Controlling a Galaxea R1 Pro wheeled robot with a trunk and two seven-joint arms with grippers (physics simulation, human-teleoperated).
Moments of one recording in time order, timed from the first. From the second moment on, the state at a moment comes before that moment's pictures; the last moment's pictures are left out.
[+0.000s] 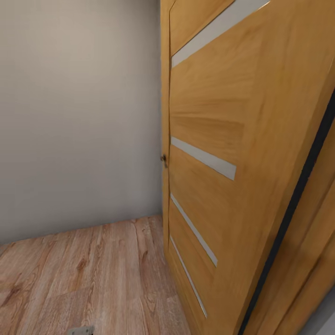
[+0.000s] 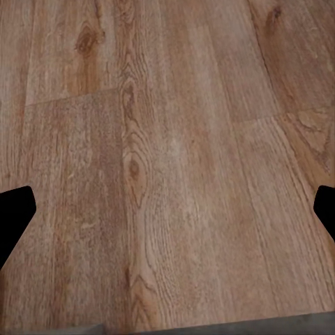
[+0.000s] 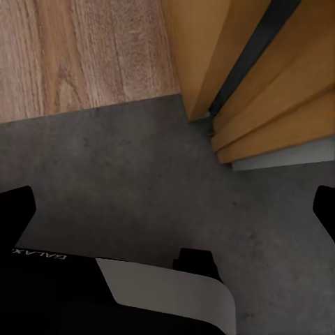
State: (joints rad) left arm -0.38 0.11 0.06 -0.03 0.00 -0.44 0.10; right arm -0.10 0.03 0.08 -0.25 0.04 -0.16 -0.01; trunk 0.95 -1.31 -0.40
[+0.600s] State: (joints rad) left arm -0.38 0.11 0.06 -0.03 0.00 -0.44 0.10; right arm -0.10 0.03 0.08 -0.25 0.04 -0.16 -0.01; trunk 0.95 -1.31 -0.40
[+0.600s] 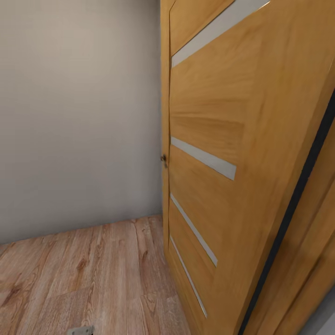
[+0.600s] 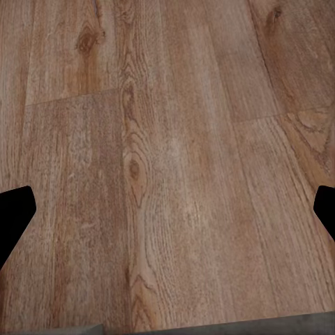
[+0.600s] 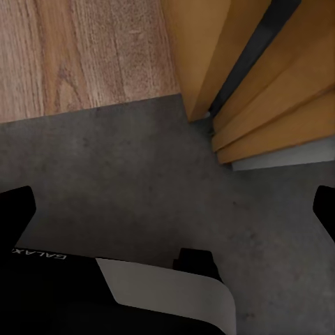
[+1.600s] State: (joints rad) left arm -0.37 0.11 0.06 -0.03 0.00 -0.44 0.10; right arm -0.10 0.03 0.08 -0.25 0.04 -0.16 -0.01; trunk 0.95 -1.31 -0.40
